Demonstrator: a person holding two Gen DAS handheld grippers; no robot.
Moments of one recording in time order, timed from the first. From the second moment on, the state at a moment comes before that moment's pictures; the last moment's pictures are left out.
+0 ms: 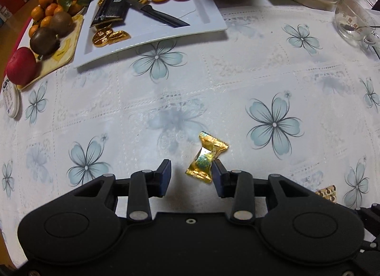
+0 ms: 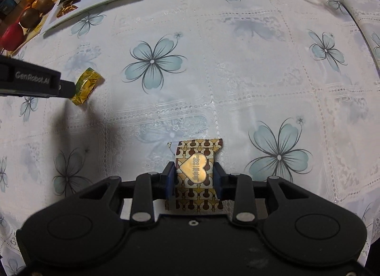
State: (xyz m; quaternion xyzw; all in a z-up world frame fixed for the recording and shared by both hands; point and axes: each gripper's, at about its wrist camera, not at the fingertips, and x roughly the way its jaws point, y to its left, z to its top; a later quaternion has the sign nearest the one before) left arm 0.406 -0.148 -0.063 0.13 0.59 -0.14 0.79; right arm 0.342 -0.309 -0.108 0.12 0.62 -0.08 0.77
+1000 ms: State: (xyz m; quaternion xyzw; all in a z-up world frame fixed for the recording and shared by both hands) left arm 0.309 -0.107 0.013 0.09 0.62 -0.08 0.77; right arm 0.284 -0.309 -0.053 0.19 0.62 -0.08 0.76
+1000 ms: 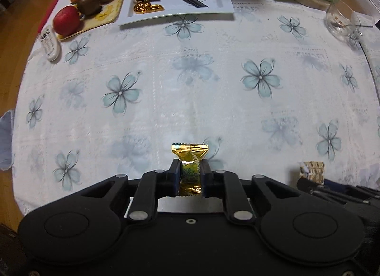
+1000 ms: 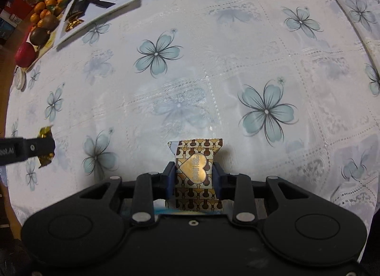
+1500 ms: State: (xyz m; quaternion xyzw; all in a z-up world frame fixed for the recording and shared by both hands) left arm 0.135 -0.068 0.001 0.11 0.60 -0.09 0.78; right arm 0.121 -0.248 0.002 0.22 0.58 -0.03 0.78
